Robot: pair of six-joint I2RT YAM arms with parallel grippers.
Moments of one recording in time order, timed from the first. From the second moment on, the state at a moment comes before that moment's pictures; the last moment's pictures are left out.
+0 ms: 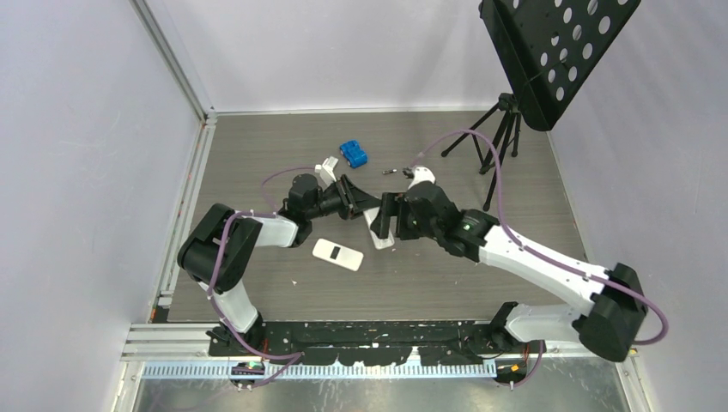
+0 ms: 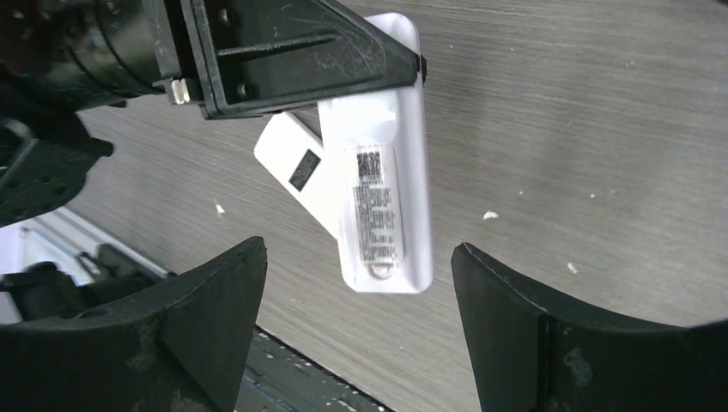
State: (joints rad) left arm -0.48 1.73 0.70 0.85 0.65 -1.23; right arm 0.85 1.26 0.98 -0.40 0.12 0.65
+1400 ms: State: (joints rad) left arm -0.48 1.75 0.68 1.24 0.69 -1.65; right arm 0.77 0.99 0.51 0.29 0.05 1.21
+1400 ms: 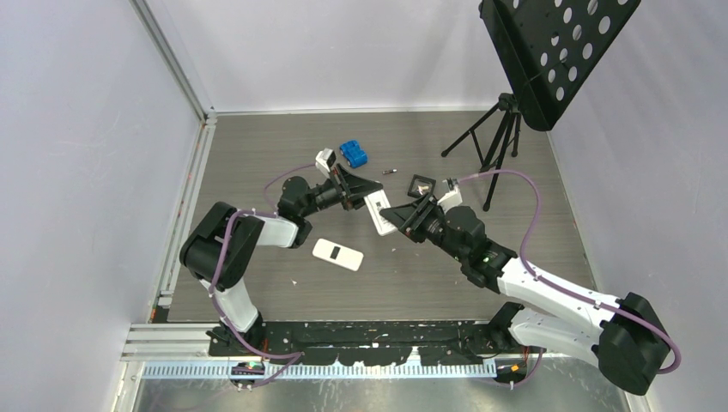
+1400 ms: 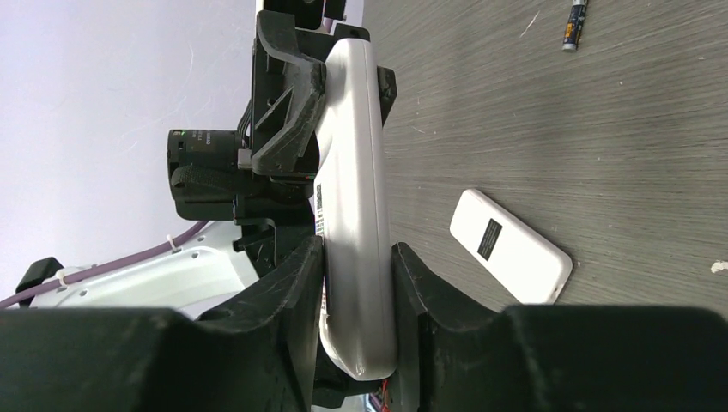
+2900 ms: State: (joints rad) left arm -0.46 1.33 0.76 0.42 0.64 -0.99; right arm 0.69 1.10 0.66 0.08 -0.24 0.81
